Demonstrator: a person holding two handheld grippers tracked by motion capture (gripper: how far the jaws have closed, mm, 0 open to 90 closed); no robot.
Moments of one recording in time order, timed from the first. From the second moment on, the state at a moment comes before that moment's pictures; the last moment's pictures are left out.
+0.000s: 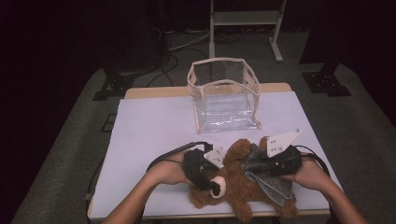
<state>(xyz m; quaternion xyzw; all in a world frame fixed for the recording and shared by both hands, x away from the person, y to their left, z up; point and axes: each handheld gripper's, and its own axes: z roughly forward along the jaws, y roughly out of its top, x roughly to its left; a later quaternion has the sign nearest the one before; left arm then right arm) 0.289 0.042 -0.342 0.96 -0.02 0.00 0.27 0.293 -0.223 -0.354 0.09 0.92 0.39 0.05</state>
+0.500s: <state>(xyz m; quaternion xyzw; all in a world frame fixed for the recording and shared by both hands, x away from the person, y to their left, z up) 0.299 0.046 -0.342 0.96 0.00 0.02 0.27 0.282 -0.225 -0.366 0.09 0.91 0.40 0.05</state>
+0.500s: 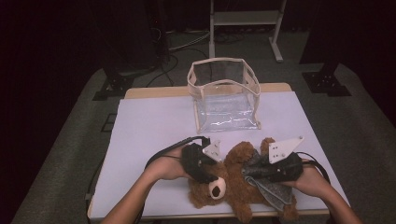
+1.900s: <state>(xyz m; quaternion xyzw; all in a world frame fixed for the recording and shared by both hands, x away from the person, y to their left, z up) 0.290 0.039 -0.347 0.97 -0.02 0.03 0.25 0.313 -0.234 -0.351 0.11 0.92 0.38 0.05</state>
